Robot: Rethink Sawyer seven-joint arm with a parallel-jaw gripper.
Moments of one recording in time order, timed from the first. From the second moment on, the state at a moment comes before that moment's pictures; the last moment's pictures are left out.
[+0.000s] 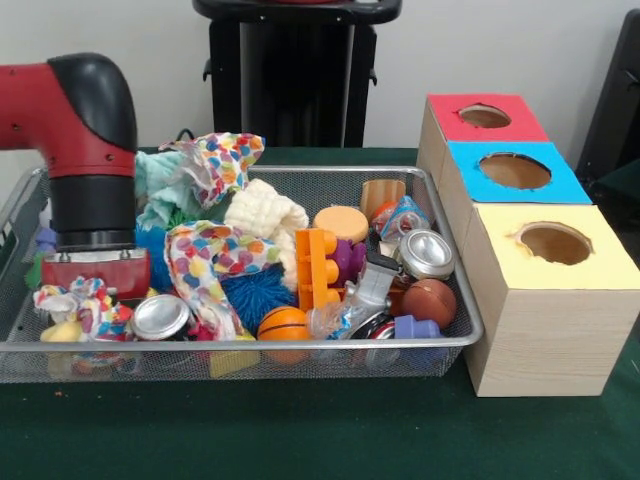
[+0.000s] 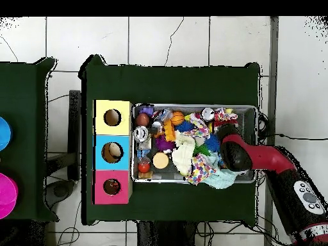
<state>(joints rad) -0.99 -0.27 0.55 1.48 -0.92 0.00 1.51</state>
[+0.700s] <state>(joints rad) -0.51 -0.29 0.01 1.56 -0.44 -0.50 1.57</state>
